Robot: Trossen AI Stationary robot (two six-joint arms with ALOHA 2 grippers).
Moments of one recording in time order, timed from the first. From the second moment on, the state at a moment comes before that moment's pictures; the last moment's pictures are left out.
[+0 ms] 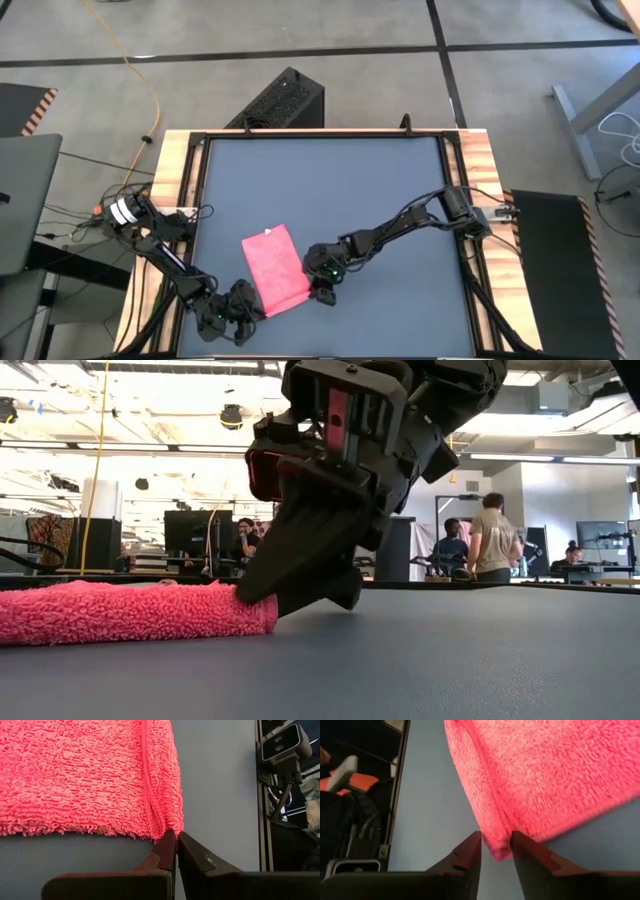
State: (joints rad) left arm -0.97 1.74 0.61 0.36 -0.56 -1.26; right arm 0.24 2.13 1.29 0.05 -0.34 0.52
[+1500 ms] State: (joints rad) left arm -0.92 1.68 0.61 0.29 -0.50 -1.29; right arm 0.44 2.10 1.29 0.14 0.22 -0.18
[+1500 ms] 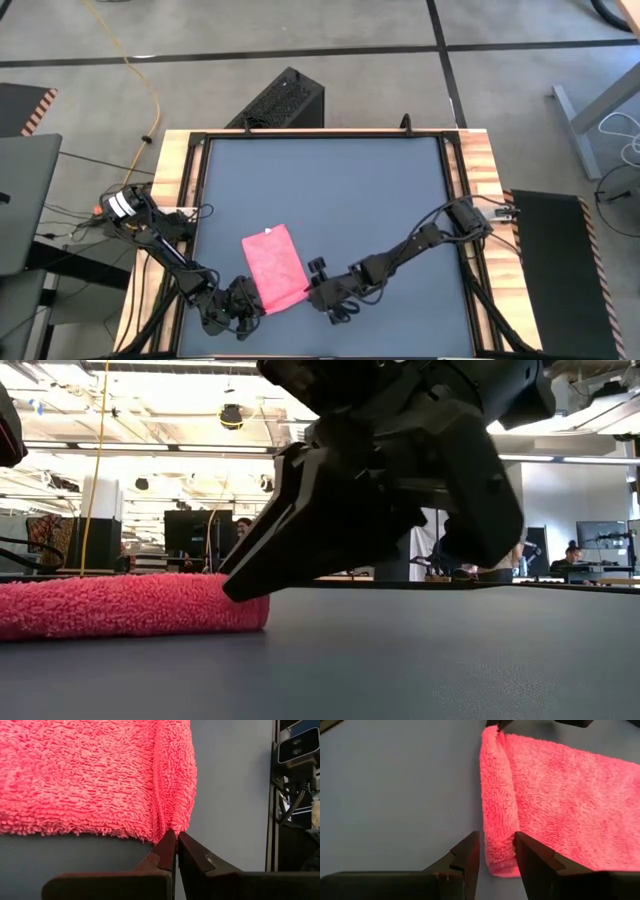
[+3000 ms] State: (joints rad) left arm -0.95 1.44 0.61 0.05 -0.54 -1.20; right arm 0.24 2.14 1.29 0.03 -0.37 0.50
